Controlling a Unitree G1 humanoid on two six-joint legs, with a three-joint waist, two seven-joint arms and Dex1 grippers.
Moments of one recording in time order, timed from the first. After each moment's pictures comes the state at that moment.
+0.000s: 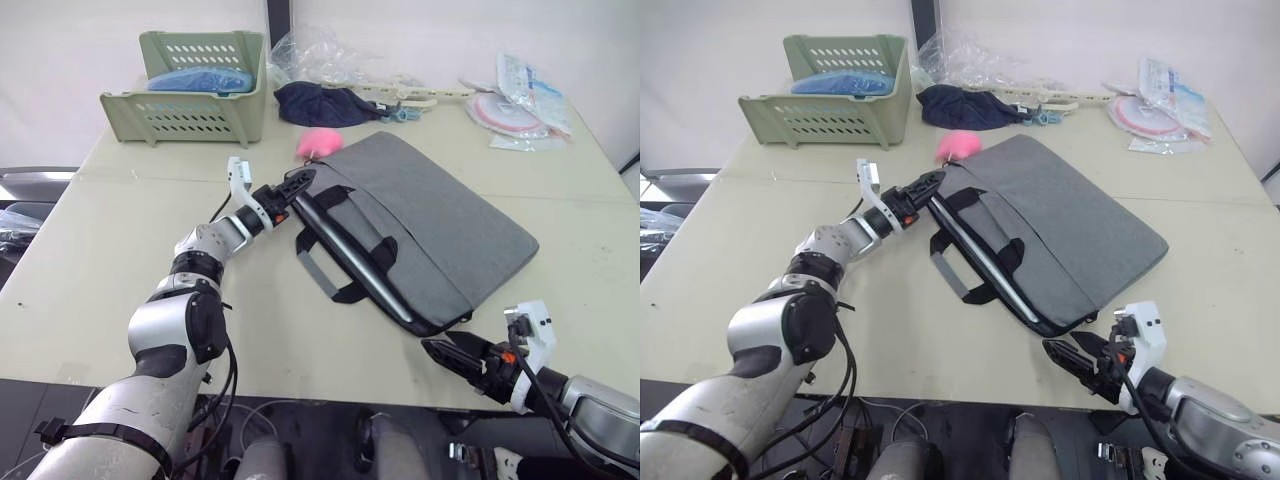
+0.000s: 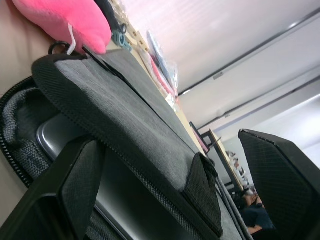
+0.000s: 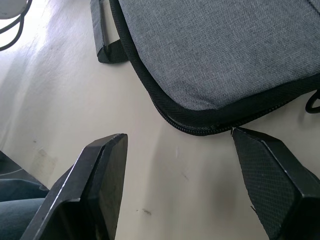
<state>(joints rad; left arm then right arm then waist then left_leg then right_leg) -1.17 0.23 0.49 1.23 -0.48 0.48 -0.74 0.34 -0.76 -0.39 -0.68 1.32 0.92 0.17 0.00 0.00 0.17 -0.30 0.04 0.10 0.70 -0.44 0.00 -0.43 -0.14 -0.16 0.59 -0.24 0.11</state>
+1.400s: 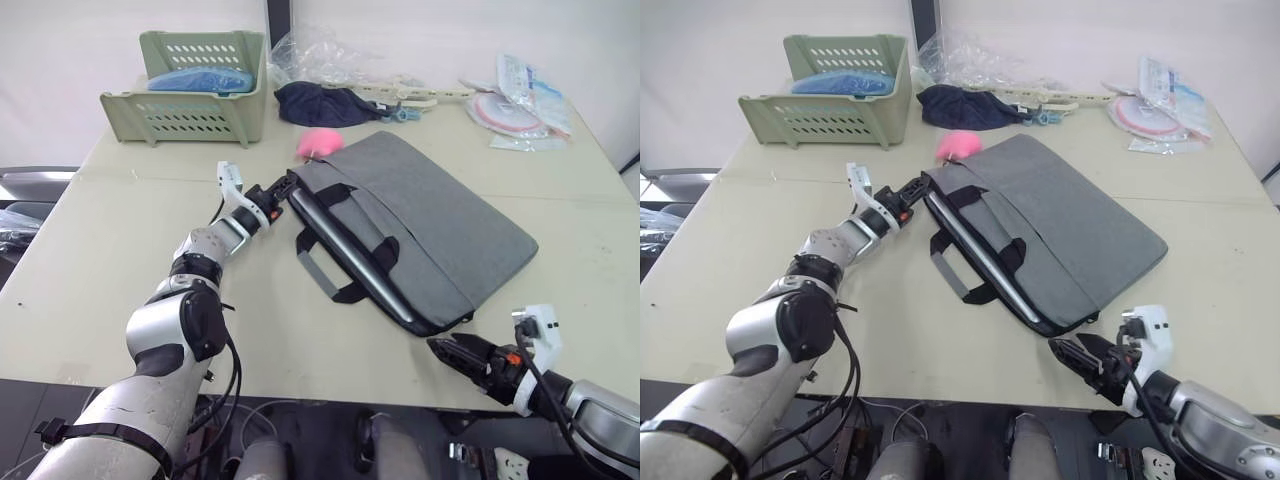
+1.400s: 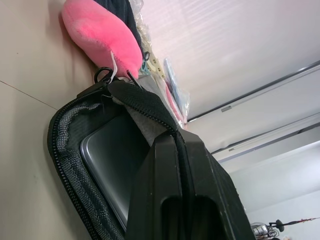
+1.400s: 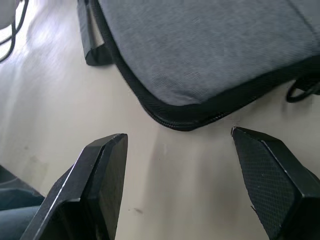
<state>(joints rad) -1.17 0.23 0.57 1.26 -0.52 0.46 -0.65 0.37 -0.73 -0.41 -0.66 1.35 0.91 0.14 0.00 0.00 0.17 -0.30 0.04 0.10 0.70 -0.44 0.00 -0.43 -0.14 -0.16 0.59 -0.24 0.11</state>
